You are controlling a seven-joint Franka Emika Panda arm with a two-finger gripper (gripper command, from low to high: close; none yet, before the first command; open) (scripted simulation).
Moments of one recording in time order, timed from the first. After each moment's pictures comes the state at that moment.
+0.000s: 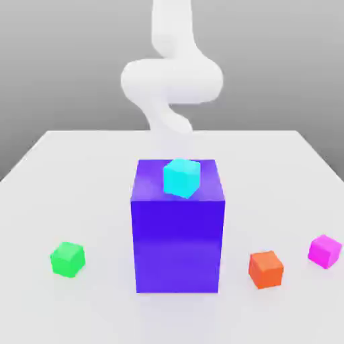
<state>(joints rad) 0.08 -0.72 -0.02 -2.32 0.02 2.34 0.69</state>
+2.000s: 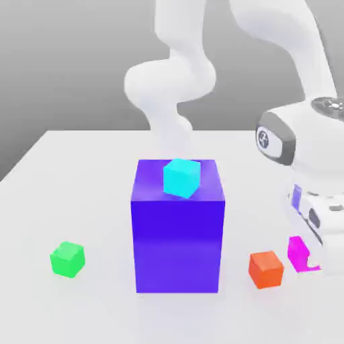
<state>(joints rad) 0.56 0.17 -0.08 -2.53 0.24 2.69 -0.41</state>
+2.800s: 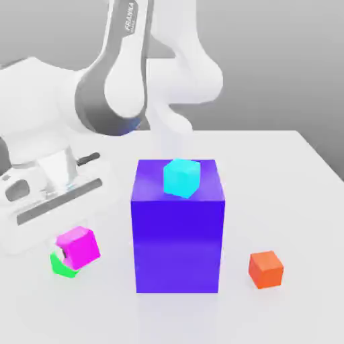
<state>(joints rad) -0.04 0.02 -0.41 -2.53 0.45 2.51 -0.96</state>
